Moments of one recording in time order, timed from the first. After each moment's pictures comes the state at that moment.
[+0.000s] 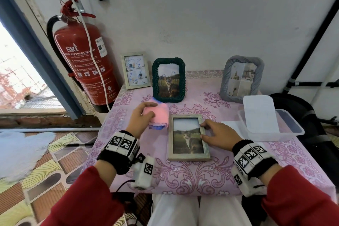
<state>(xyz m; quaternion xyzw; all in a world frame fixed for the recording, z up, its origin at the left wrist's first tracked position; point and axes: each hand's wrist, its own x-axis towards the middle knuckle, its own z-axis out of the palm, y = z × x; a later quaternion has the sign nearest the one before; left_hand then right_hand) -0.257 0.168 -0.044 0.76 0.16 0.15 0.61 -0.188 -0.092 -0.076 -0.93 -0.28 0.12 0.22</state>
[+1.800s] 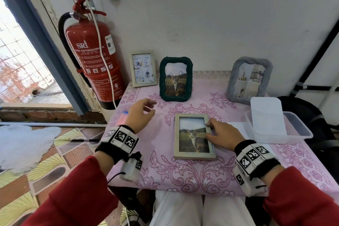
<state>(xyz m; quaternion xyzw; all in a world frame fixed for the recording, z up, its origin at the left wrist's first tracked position) -0.270 0.196 -0.035 0.90 0.10 0.17 0.39 -0.192 -0.077 -0.078 -0.95 -0.26 0.08 0.17</state>
